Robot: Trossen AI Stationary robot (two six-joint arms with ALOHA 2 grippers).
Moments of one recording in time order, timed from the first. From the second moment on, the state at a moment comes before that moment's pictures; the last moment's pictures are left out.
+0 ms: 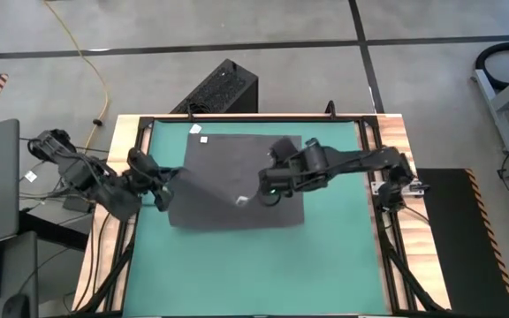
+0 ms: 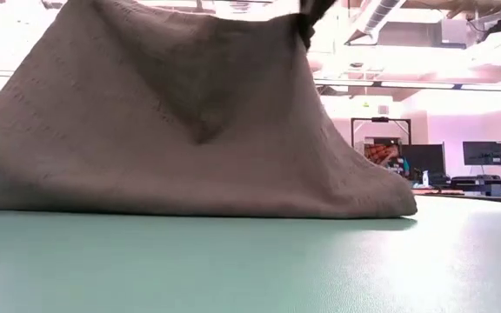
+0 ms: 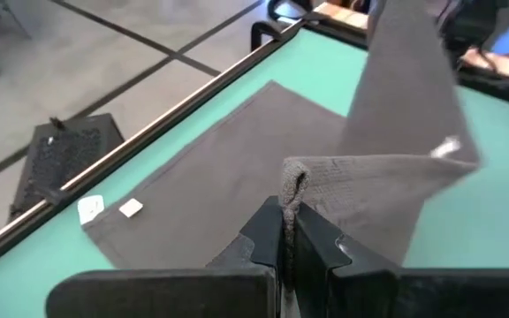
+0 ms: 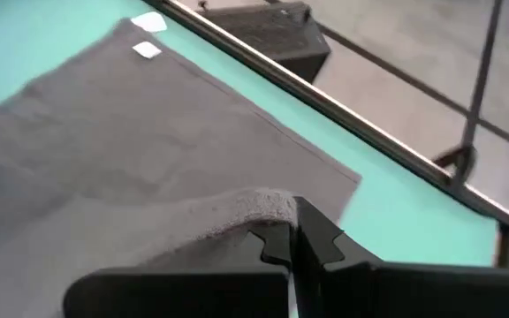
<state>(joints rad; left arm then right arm) -0.59 0.95 1.23 -1.20 -0.95 -0.91 0.15 1.86 2.10 -1.57 0.80 1.02</state>
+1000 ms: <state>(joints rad) -0.48 0.86 1.11 -0.84 -0.57 -1.01 0.36 1.61 1.64 -1.47 0.60 1.39</state>
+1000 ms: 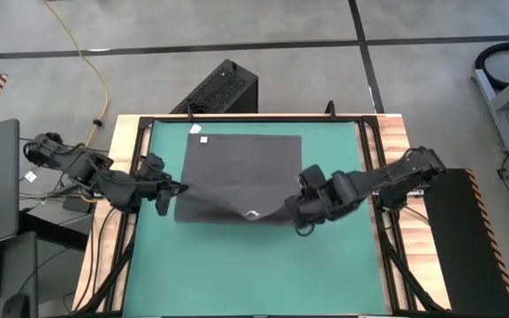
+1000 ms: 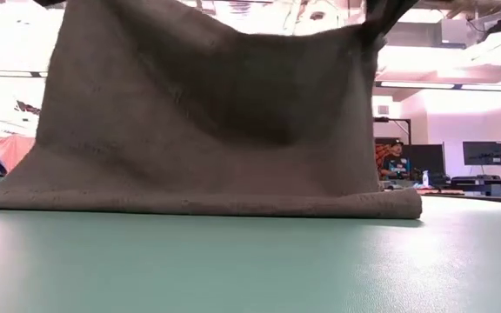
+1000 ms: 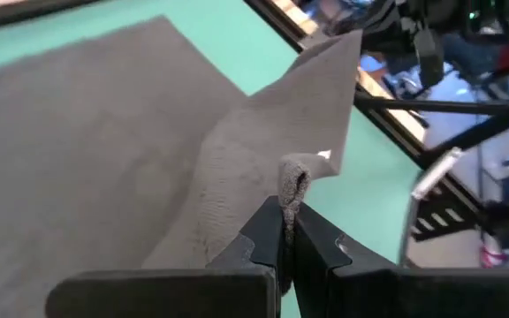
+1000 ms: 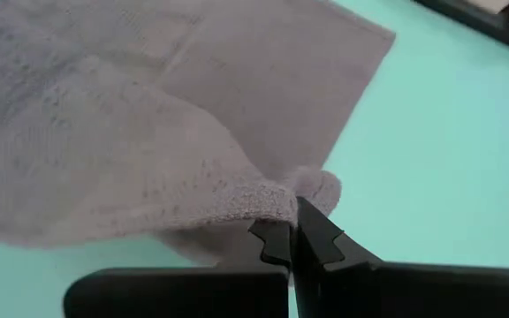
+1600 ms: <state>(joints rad) -0.72 0.94 1.23 -0.95 -0.73 -1.16 0.55 1.61 1.78 -1.50 0.68 1.60</state>
